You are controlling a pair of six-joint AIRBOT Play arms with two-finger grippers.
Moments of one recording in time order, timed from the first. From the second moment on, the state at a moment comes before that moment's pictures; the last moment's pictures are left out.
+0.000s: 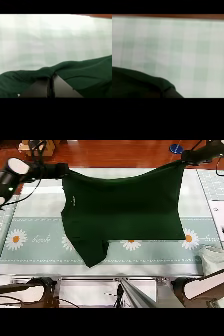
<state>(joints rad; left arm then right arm) -0.05 -1.49 1.33 0.97 -0.64 -1.28 -0.14 -1.80 1.98 -1.35 1.12 1.40</state>
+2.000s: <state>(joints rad) 0.11 -1.22 0.70 0.99 -1.39 -1.32 -0.61 -1.66 1.58 -1.21 1.68 1.34</state>
